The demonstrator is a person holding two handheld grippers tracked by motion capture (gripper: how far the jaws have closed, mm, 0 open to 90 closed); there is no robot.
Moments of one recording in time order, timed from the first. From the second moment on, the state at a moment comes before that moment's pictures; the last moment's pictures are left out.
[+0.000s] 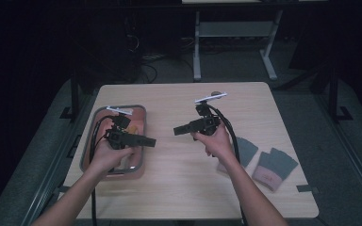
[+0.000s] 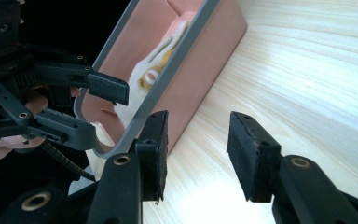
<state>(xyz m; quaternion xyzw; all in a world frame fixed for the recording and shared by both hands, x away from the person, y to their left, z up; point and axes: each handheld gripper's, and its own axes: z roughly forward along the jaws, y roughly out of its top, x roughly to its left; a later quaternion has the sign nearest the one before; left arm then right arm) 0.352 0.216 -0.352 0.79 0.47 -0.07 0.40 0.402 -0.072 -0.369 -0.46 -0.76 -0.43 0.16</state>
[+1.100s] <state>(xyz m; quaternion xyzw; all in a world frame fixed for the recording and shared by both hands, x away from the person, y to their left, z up) 0.345 0.155 -0.361 0.80 0.43 -0.07 0.40 0.379 -0.138 -0.379 -0.49 -0.74 -0.43 0.16</state>
